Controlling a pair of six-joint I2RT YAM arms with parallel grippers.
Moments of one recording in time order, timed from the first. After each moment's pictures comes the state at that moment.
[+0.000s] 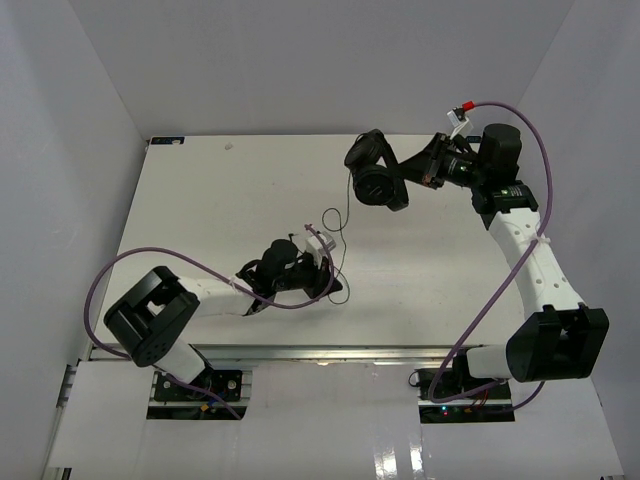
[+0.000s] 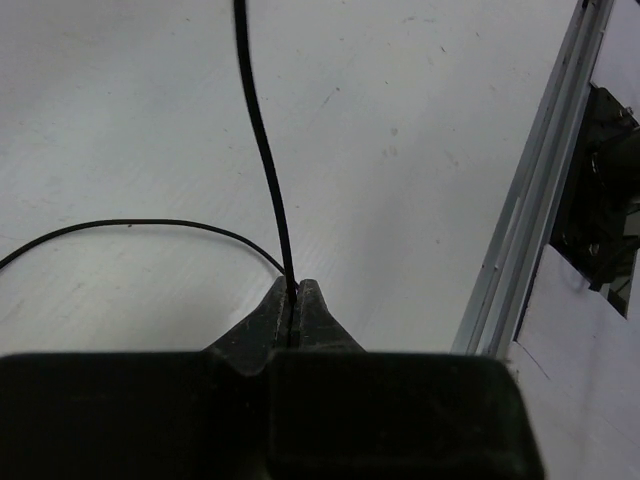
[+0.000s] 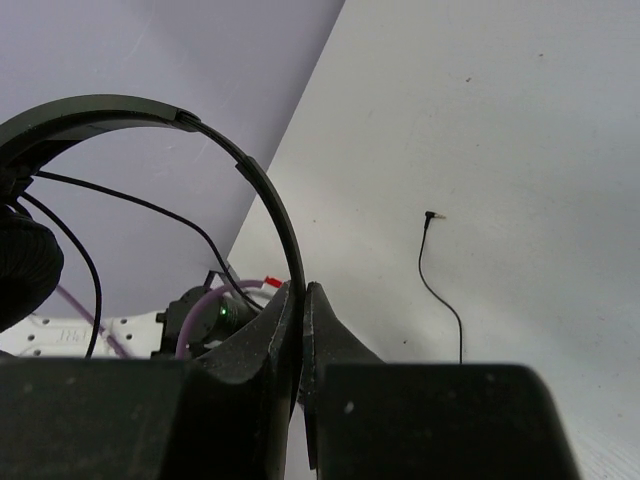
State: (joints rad) left arm -0.76 1.52 0.55 0.59 0.43 -0.26; right arm 0.11 1.33 1.27 -0.18 -0.89 0.65
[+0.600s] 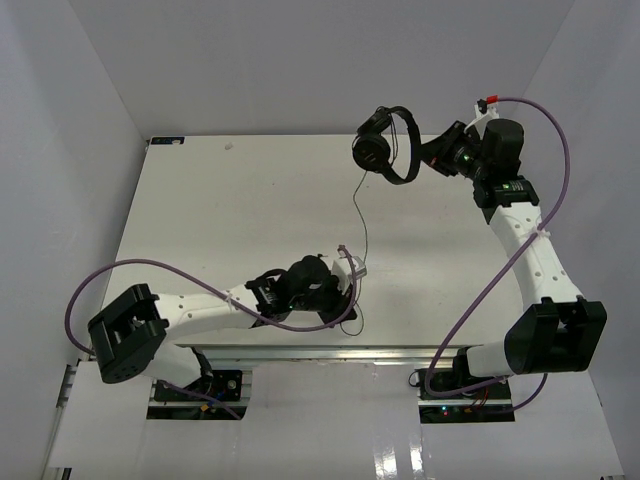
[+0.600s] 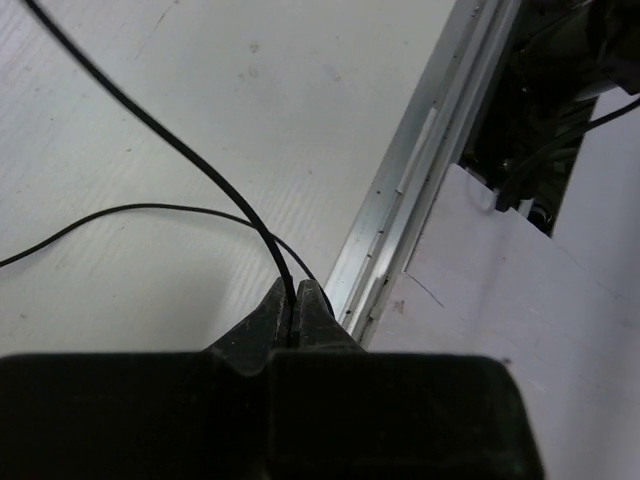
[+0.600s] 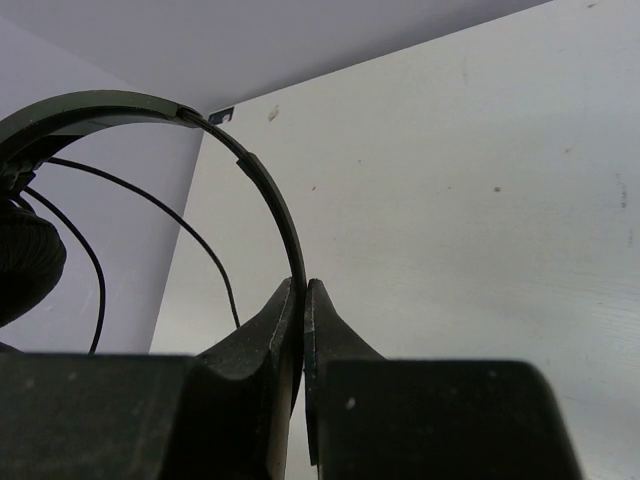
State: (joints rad) left arm -1.07 1.39 0.72 0.11 0.27 -0.27; right arm 0.09 1.38 1.31 -0.18 -0.45 0.64
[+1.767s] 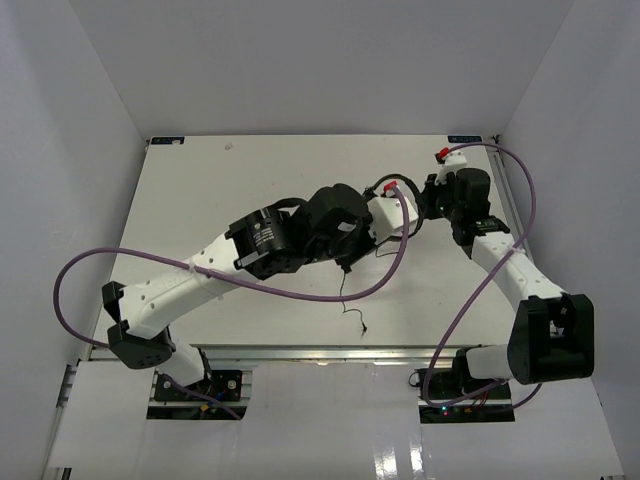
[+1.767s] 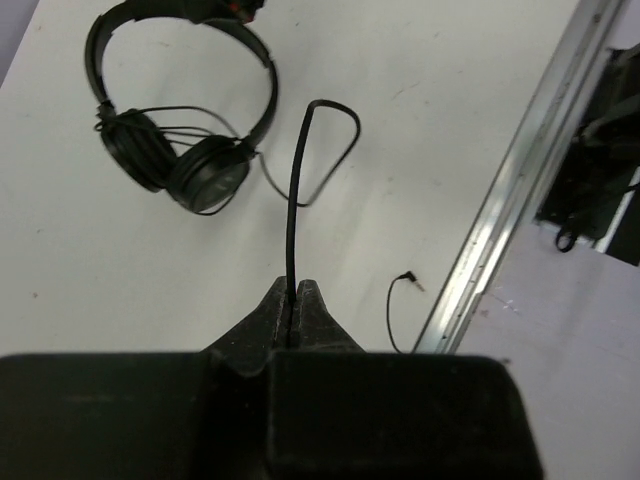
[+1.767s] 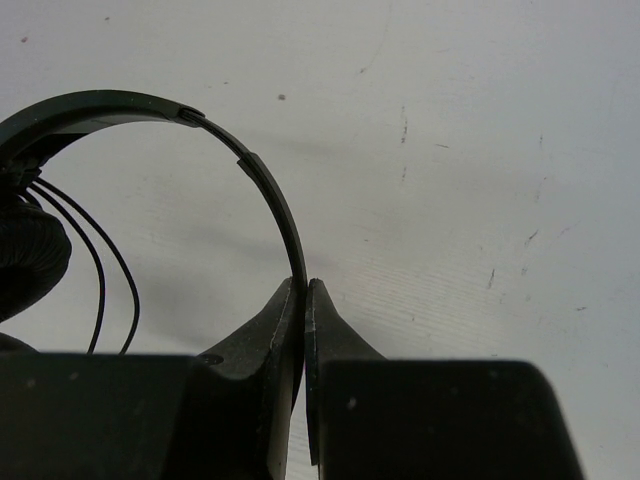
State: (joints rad) left arm -1.23 1.54 1.89 -0.92 -0.18 0.12; right arm 0.15 1.36 0.92 0.00 -0.19 0.06
